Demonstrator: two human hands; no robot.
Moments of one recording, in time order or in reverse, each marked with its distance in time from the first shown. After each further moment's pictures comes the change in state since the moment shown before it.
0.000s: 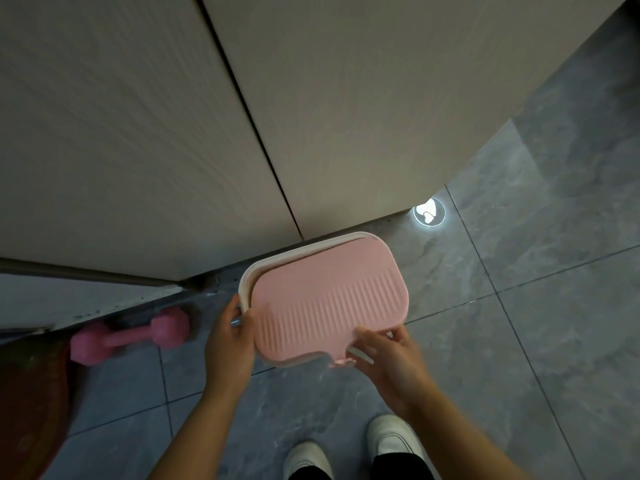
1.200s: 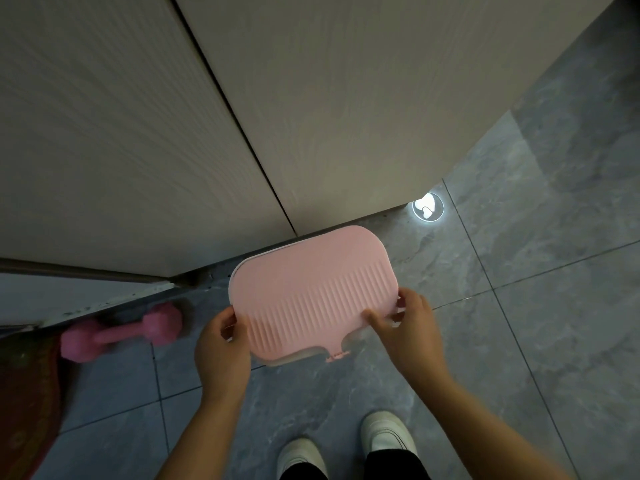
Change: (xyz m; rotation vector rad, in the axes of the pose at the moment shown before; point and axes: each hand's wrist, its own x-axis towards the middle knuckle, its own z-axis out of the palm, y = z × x) left_hand -0.011 0.002 0.011 -0.033 0.178 -0.035; right_hand 0.016 -0.029 -0.014 -1.229 0.368 -0.454
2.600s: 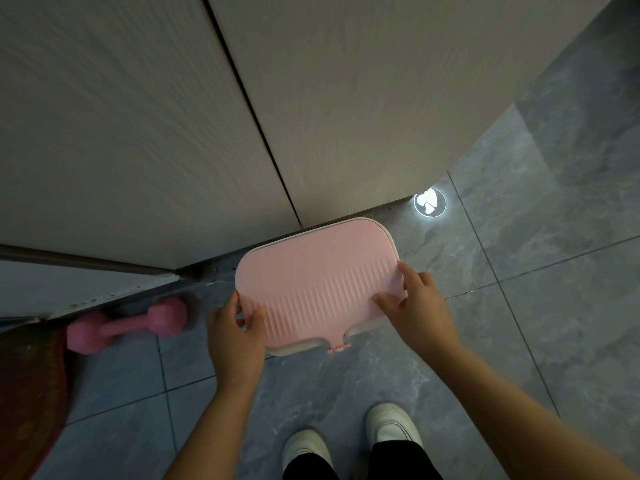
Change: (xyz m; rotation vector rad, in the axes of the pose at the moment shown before) left_hand -0.003 0.008 0.000 0.165 -0.050 0.039; right_hand 0.010 -0.014 -0.013 -0.192 -0.152 -0.036
